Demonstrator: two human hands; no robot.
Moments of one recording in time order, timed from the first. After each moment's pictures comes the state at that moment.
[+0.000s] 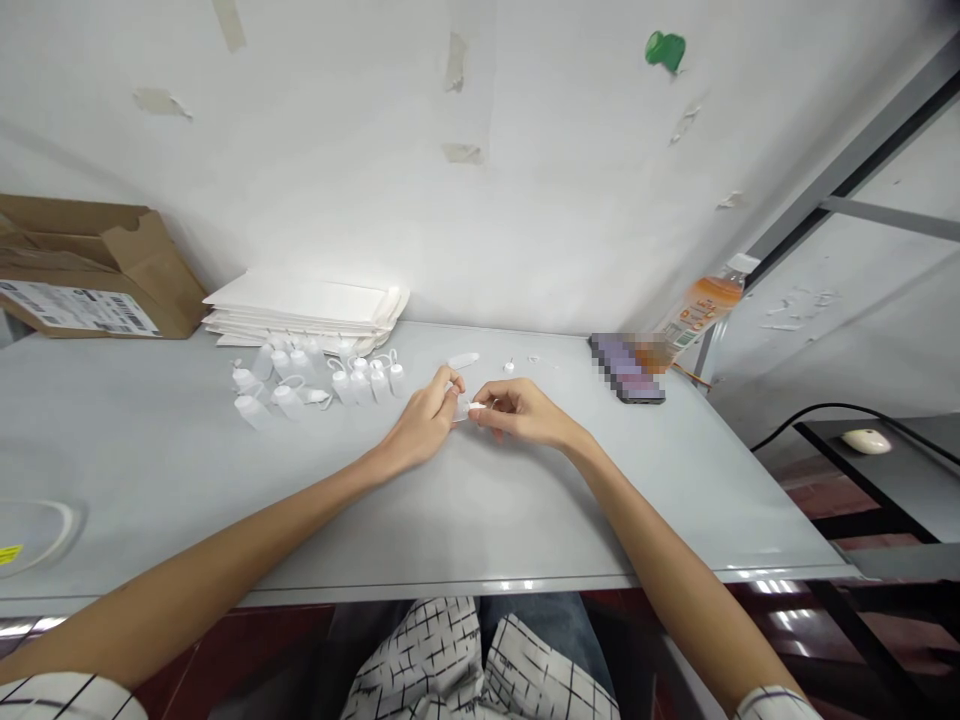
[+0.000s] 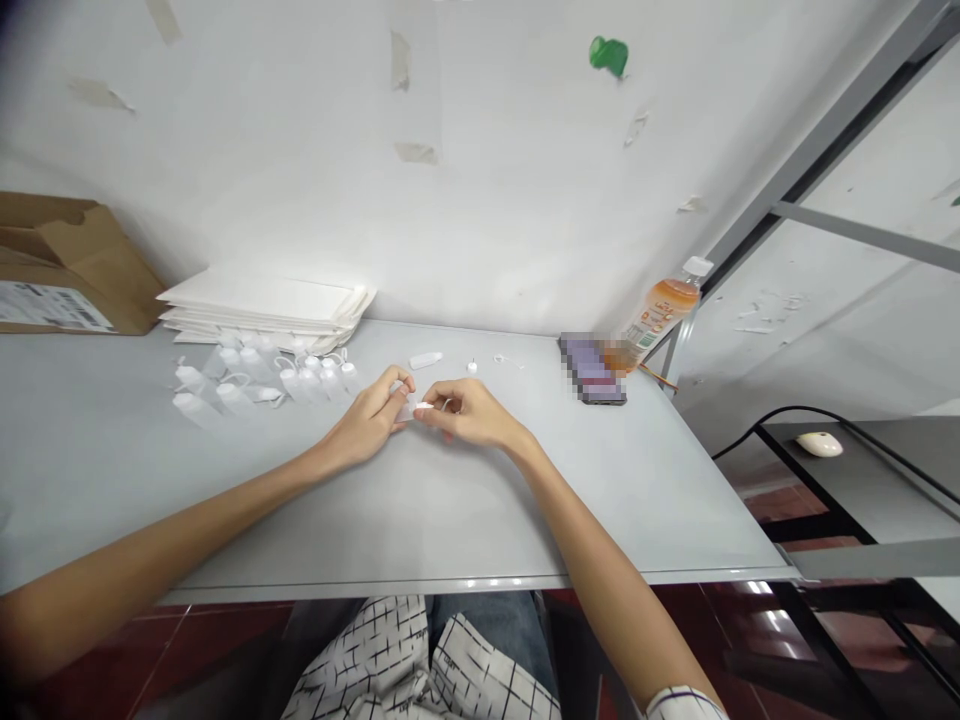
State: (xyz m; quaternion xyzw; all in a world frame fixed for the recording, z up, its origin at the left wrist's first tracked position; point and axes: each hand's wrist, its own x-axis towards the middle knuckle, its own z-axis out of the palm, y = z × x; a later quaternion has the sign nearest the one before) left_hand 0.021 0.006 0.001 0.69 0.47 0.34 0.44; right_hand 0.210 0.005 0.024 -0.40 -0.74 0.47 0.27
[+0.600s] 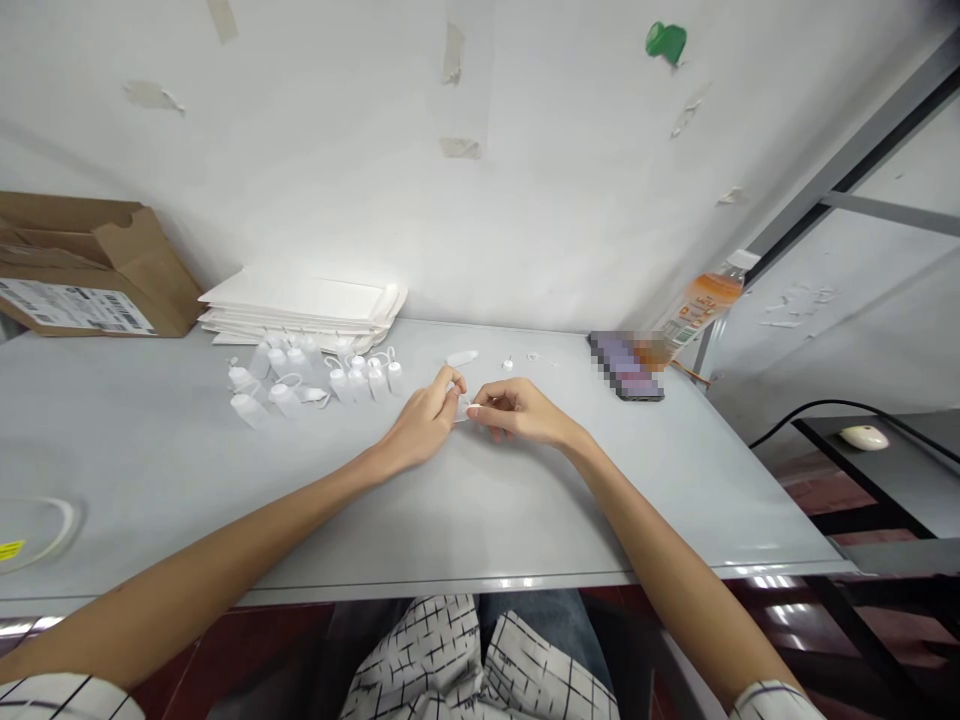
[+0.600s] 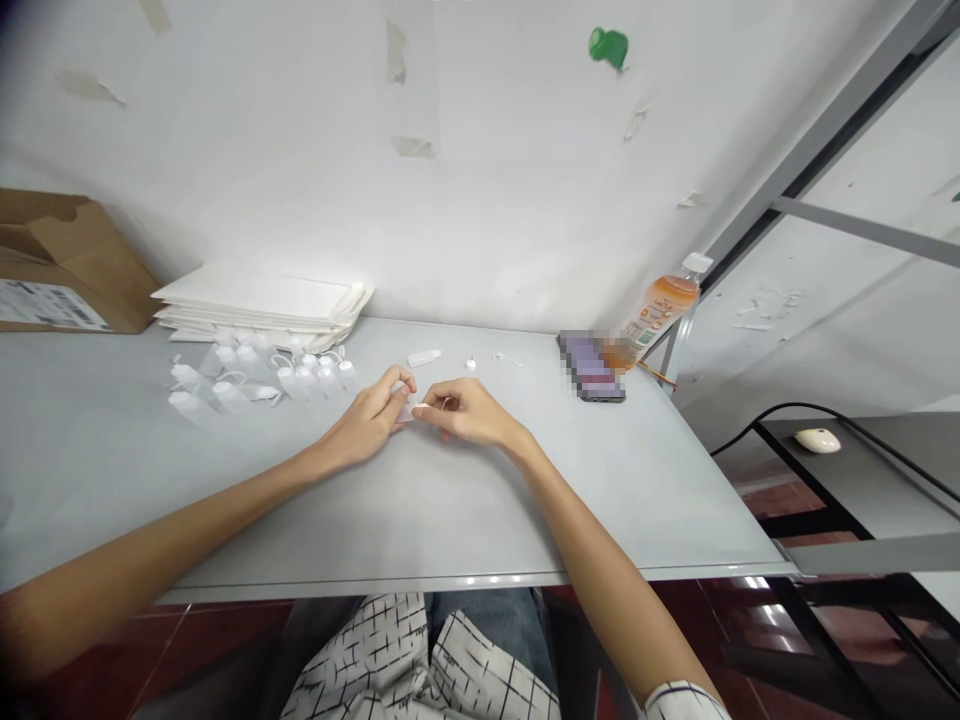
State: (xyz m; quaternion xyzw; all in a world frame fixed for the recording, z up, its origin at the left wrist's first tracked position) left_hand 0.021 0.005 0.002 0.72 0.47 0.31 0.41; right_hand 0.209 0.005 0.024 -0.41 -0.72 0.49 0.26
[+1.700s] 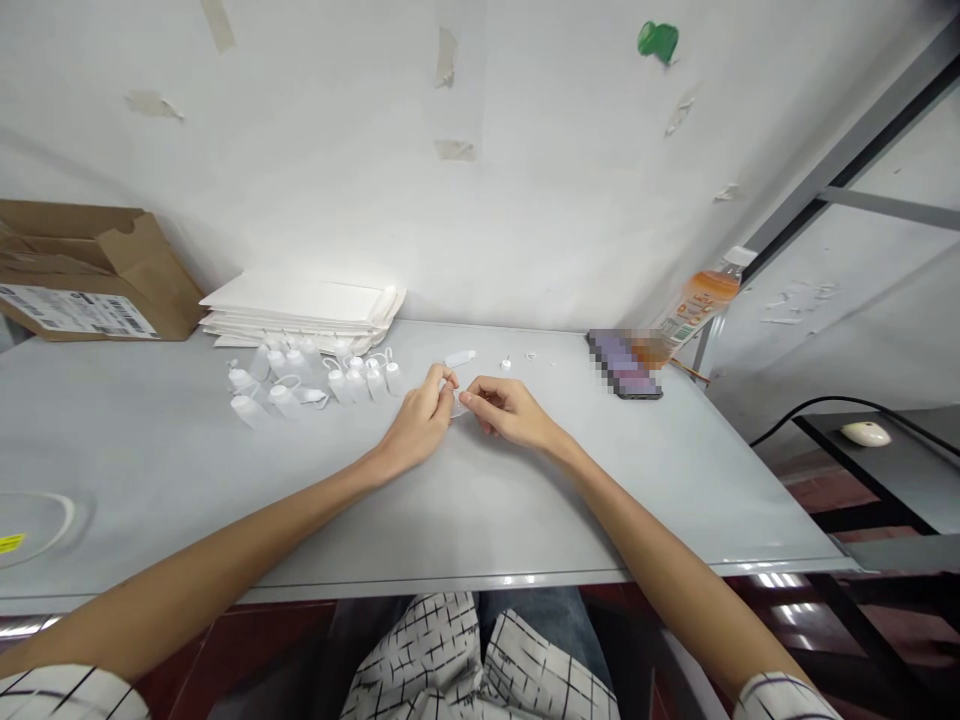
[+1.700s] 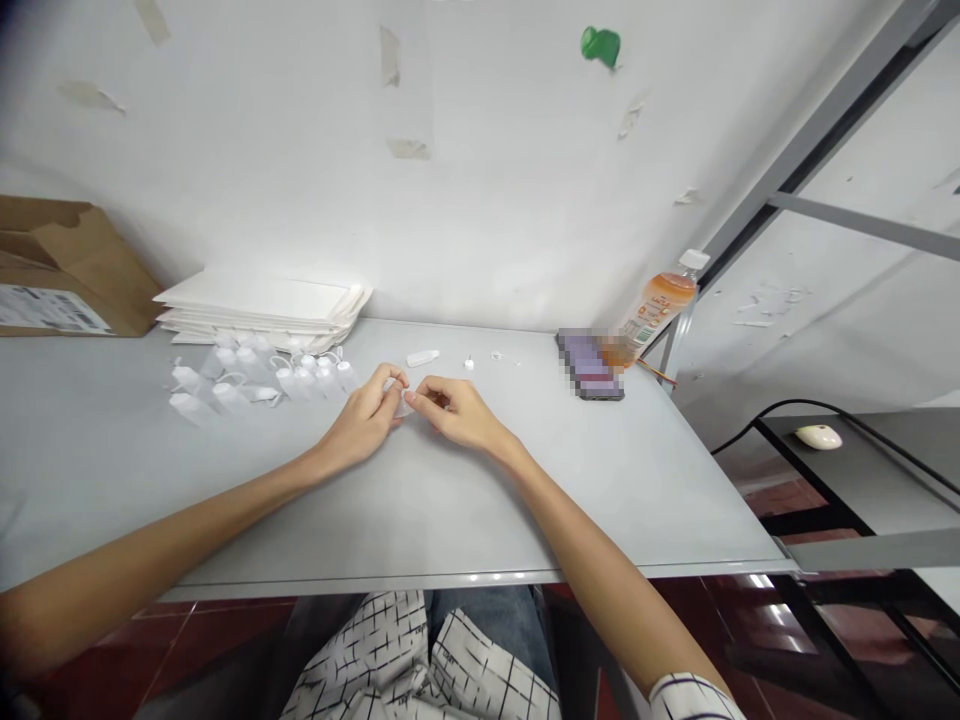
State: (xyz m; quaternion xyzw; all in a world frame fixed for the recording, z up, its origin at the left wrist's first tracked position) left_hand 0.025 0.001 0.001 0.71 0.49 0.35 0.36; right_hand 0.198 0.004 0.010 -0.41 -0.73 0.43 0.33
